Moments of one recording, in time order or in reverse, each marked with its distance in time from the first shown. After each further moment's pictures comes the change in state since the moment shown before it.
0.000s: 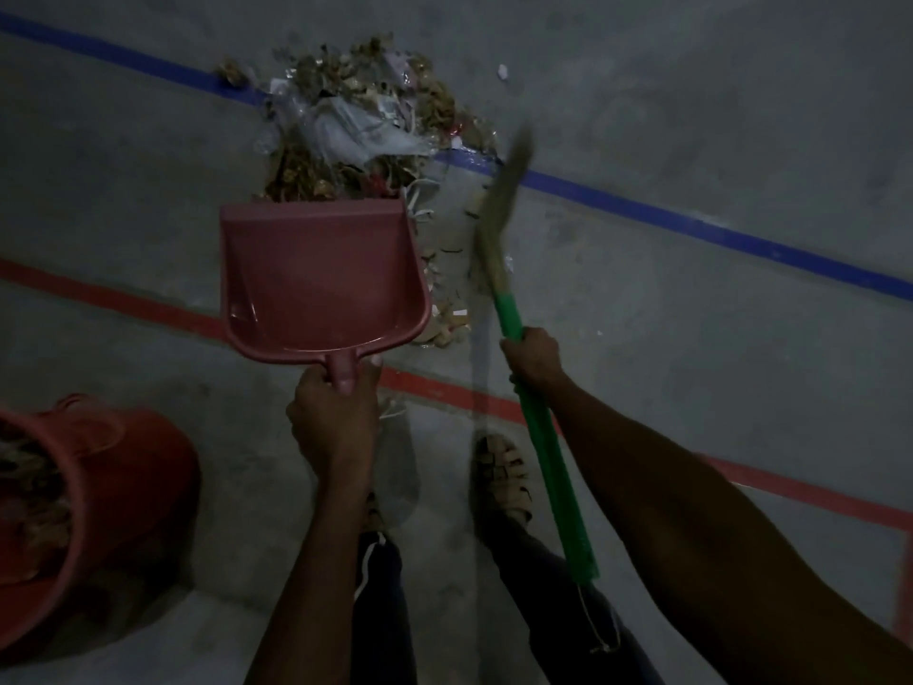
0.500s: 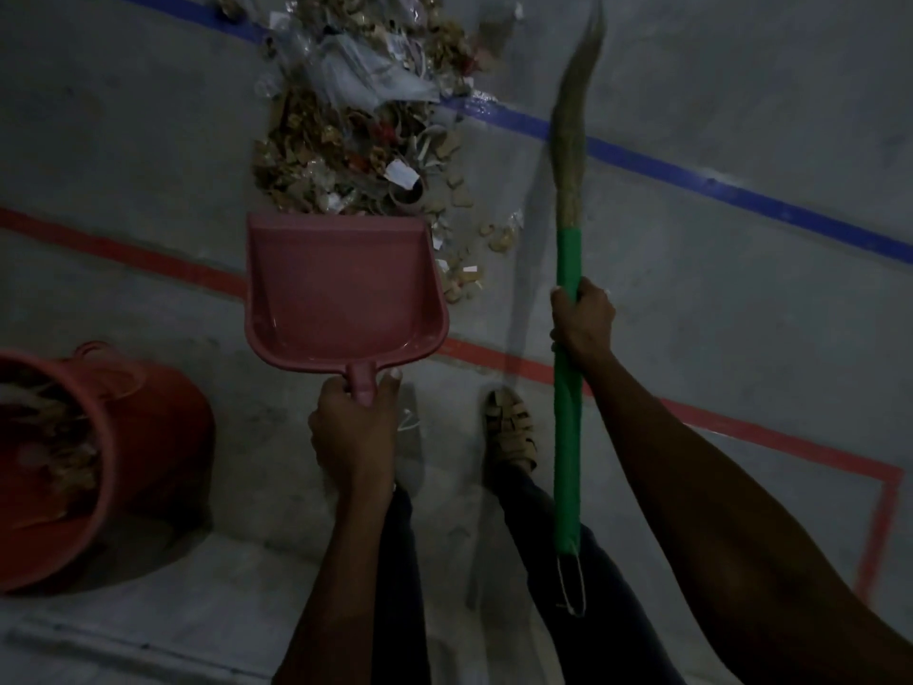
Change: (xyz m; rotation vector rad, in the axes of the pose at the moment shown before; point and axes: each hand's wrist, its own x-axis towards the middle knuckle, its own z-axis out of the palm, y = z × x) left_hand -0.028 -0.058 -0.036 0.120 -0.067 -0.068; right_hand -0.052 0.013 -0.023 0.137 0.278 -0.178
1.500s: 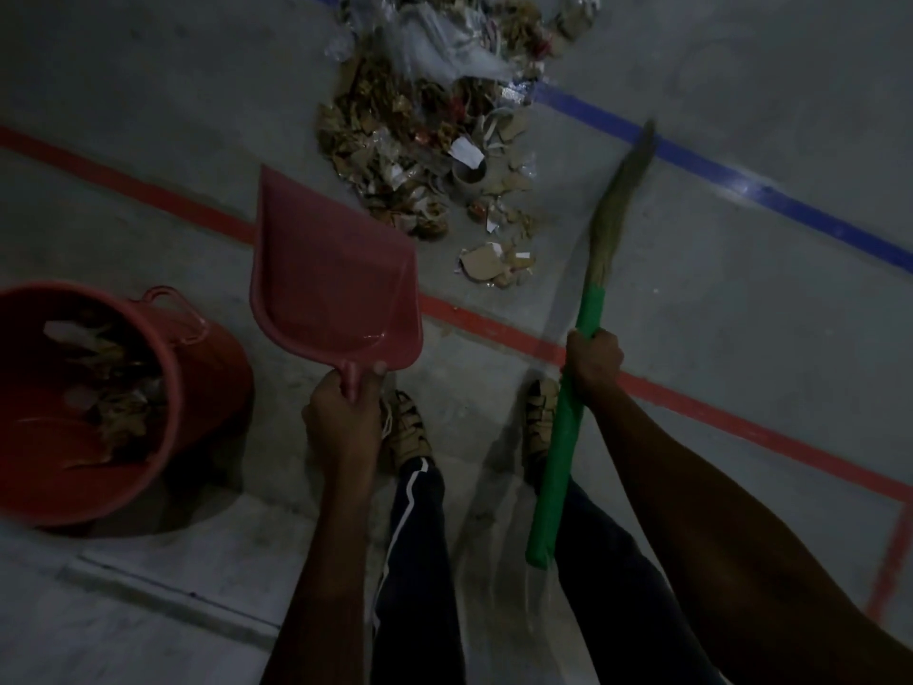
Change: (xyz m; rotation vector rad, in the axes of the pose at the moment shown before) left_hand 0.062 -0.092 -0.066 -0.170 -0.056 -0.012; right_hand -0.079 0.010 0.085 -0.073 0.007 0.283
